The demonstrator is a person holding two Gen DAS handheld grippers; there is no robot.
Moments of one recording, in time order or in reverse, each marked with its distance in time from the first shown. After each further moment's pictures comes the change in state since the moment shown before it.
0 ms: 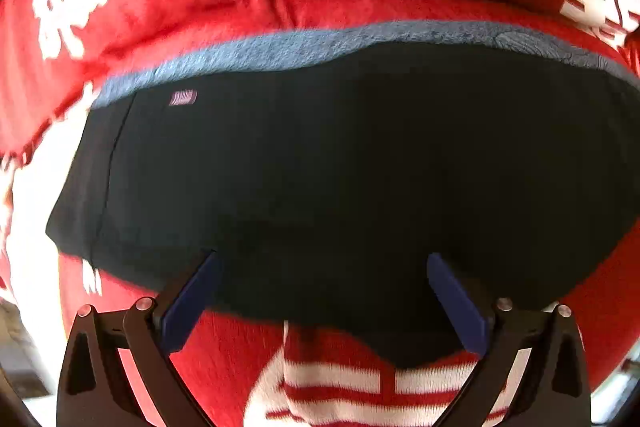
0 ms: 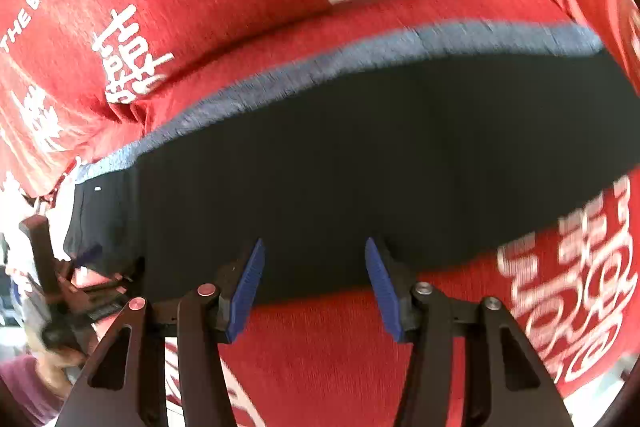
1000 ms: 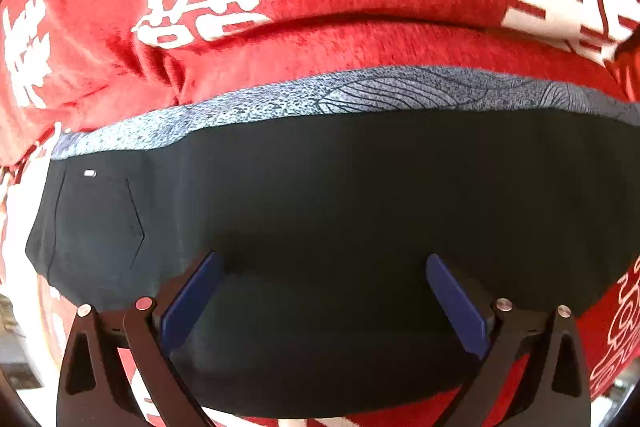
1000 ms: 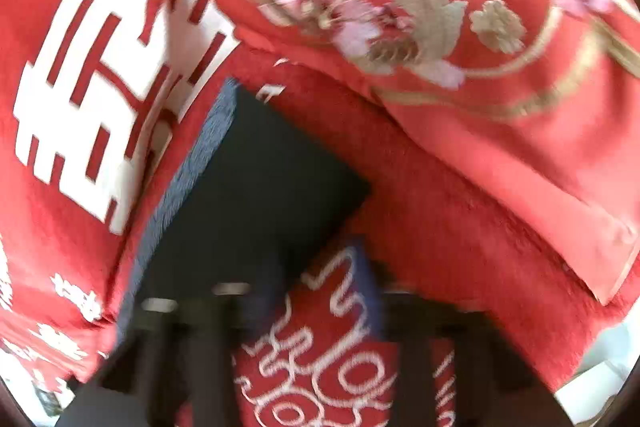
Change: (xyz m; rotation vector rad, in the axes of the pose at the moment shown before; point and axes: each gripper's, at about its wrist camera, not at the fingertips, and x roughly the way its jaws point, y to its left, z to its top) left arm -0.016 -0.138 0.058 -0.024 -0.024 0.008; right arm -0.076 -0.260 0.035 0.607 -0.235 0.020
